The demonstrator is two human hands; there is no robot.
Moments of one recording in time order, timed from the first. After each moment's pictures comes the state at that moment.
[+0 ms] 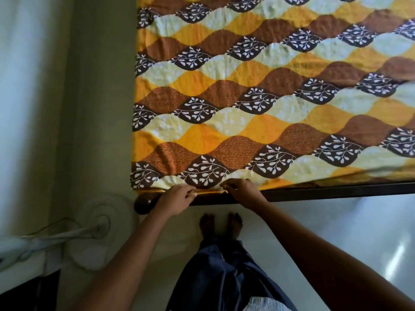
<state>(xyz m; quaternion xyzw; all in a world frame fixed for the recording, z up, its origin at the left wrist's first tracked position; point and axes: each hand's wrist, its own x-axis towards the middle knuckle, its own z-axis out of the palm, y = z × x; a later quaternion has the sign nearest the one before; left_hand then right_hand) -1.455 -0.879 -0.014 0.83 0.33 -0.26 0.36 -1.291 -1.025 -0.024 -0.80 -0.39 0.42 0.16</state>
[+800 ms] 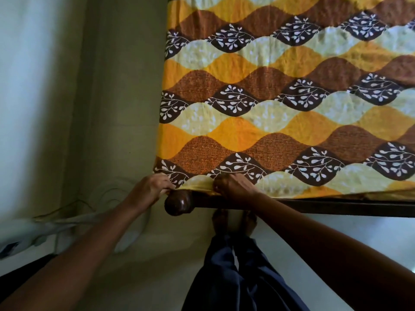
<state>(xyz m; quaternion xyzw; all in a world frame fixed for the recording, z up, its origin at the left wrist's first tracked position) -1.563 -0.764 -0.056 0.94 0.16 -0.10 0.27 -1.345 -0.927 -0.070 -0.66 -0.67 0.33 0.08</state>
